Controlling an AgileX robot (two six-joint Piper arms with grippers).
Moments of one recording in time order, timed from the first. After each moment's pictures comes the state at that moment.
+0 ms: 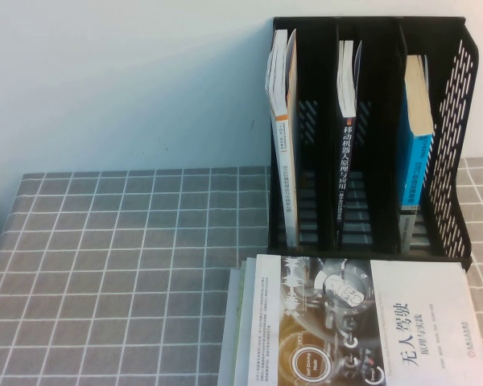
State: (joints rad) right arm -0.08 0.54 -0.69 0.23 0.91 -0.27; left arm -0.05 0.37 -0.51 -0.30 0.52 0.00
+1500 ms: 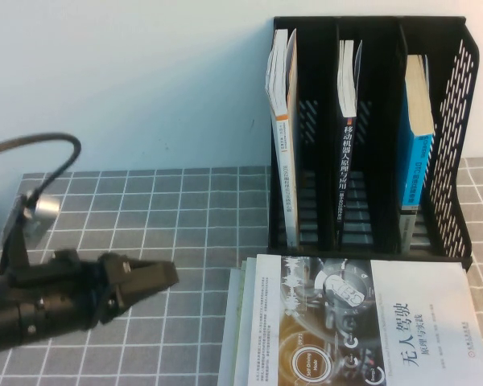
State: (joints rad) right arm -0.08 1.17 -0.61 0.72 0.81 -0.76; left arm -0.05 1.21 -0.55 -1.57 0.83 0.97
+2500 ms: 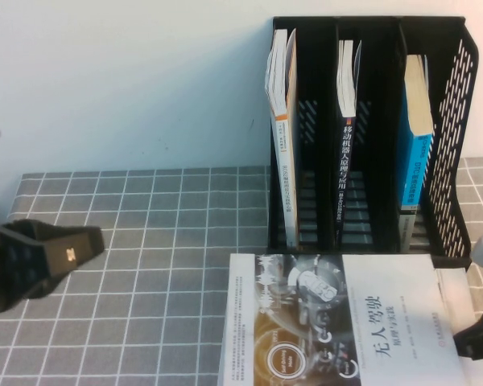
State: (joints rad) right arm 0.11 1.38 -0.61 0.73 0.67 -0.79; left arm -0.05 0.90 -0.76 -0.91 0.72 0.45
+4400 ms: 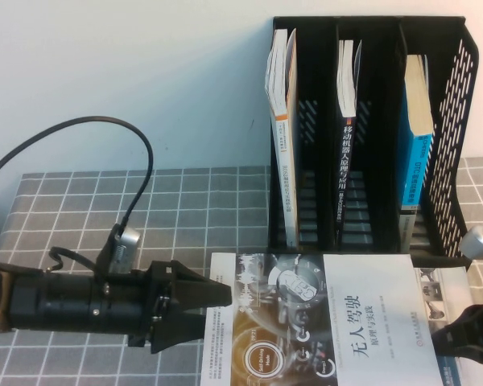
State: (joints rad) right arm 0.14 1.41 -0.62 0.89 0.67 -0.76; left arm -0.04 1.87 -0.78 -1.52 1.18 1.03
